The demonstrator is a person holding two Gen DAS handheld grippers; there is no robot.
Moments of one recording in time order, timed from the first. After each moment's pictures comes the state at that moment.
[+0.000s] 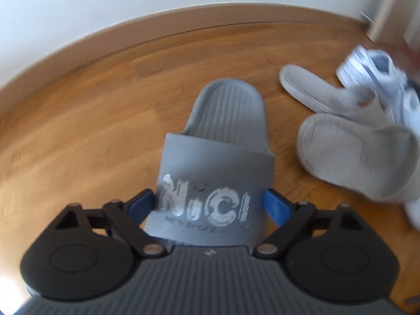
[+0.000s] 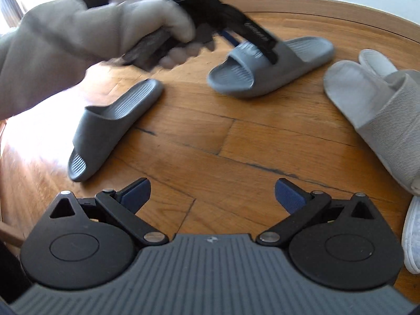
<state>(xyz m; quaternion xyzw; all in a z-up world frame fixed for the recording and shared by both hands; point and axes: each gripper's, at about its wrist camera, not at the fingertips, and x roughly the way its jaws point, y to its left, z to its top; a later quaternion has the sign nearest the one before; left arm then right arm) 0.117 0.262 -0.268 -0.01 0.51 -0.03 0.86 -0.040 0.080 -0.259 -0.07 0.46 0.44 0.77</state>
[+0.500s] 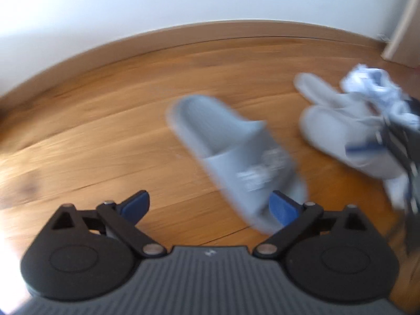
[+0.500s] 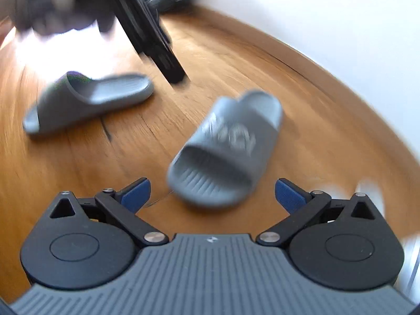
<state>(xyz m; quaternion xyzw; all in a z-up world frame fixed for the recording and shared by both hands) 0.004 0.347 -0.180 -0.03 0.53 0.07 0.85 0.043 0.170 -0.253 -0.32 0.30 0.56 0.71</state>
